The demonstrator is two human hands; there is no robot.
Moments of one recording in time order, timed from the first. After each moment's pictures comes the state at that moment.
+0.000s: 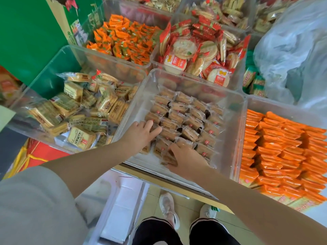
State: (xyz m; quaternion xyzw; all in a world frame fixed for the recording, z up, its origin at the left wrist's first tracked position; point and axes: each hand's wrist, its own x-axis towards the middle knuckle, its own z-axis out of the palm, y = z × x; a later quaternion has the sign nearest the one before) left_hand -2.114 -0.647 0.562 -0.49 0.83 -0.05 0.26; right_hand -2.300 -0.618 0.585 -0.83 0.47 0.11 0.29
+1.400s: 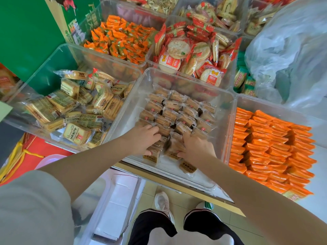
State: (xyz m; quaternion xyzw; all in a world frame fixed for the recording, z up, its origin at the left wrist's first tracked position) left_hand -2.133 -0.642 0.573 -0.41 0.89 0.08 0.20; right_hand -2.338 -0.634 0.587 -0.78 0.58 0.13 0.19
